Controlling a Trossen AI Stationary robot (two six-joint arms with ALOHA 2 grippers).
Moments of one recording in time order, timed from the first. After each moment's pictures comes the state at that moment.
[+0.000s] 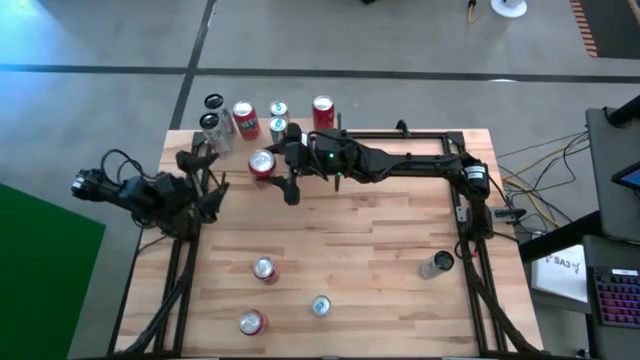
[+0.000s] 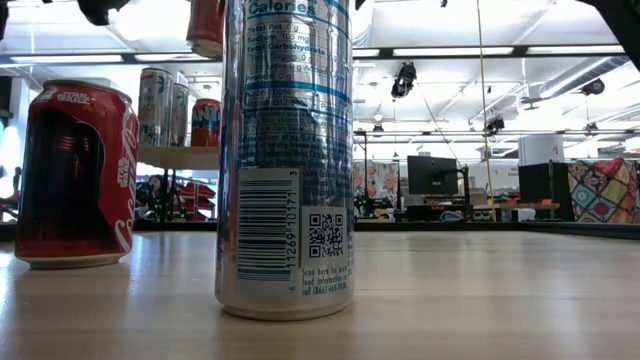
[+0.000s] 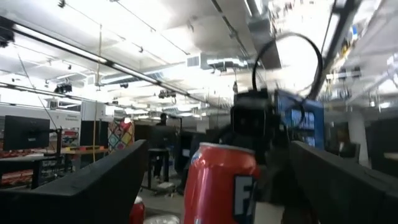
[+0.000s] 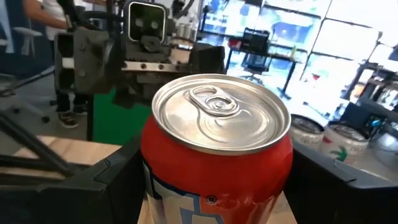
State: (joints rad) left arm -0.35 0.34 0.31 0.67 -0.67 0.41; right arm -0.13 1.97 1.82 0.14 -0.13 -0.19
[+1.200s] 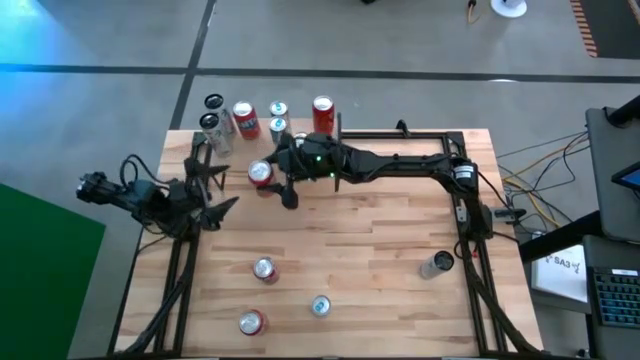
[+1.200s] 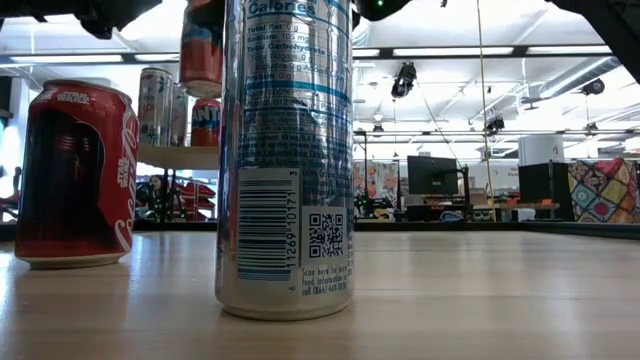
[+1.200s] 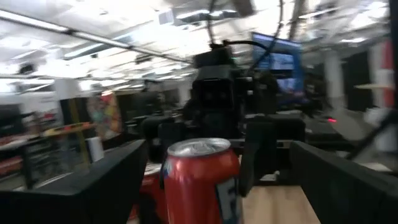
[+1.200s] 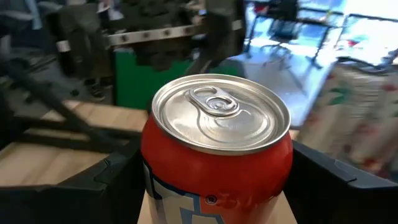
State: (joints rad) left arm -0.35 0.25 0.31 0.28 -0.62 0.36; right arm -0.15 2.05 1.82 0.08 -0.22 -0.16
